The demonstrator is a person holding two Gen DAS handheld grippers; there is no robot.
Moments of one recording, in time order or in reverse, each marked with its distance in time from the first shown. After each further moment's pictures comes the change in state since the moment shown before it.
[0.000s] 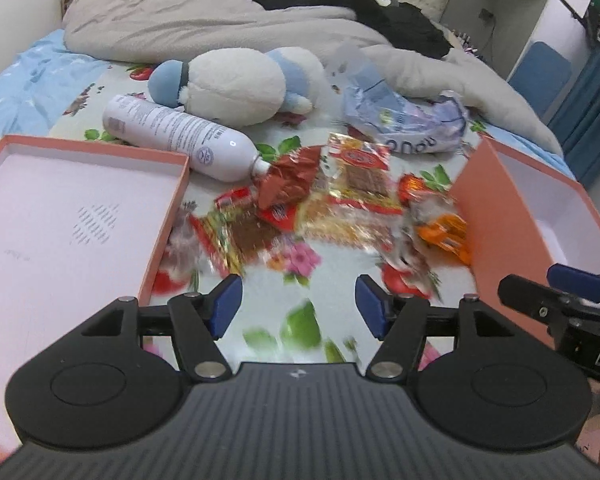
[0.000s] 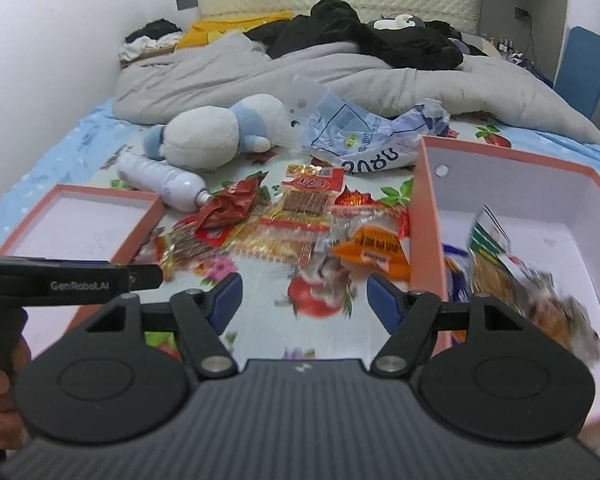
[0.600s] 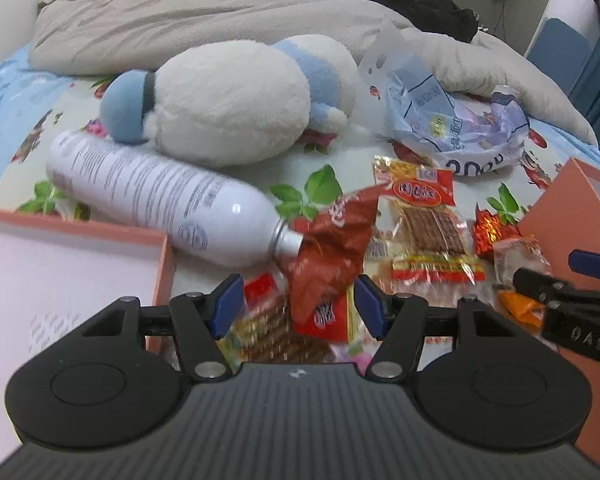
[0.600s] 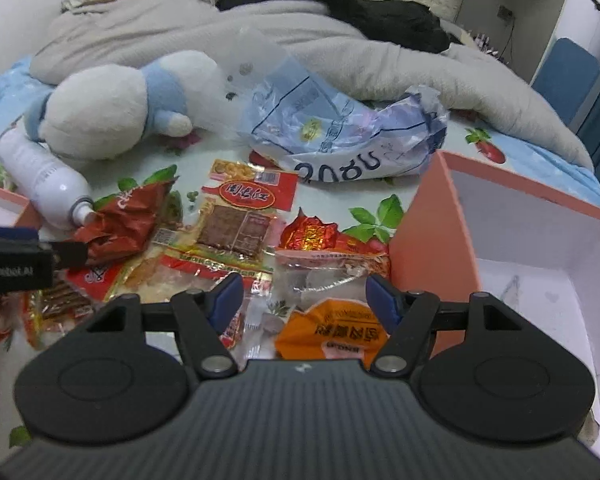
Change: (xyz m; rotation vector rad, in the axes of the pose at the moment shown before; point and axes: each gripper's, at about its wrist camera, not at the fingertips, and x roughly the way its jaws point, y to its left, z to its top) left arm 0.126 0.026 0.075 0.079 0.028 0.030; right arm 0.139 -0.003 0.045 -0.093 0.117 -0.203
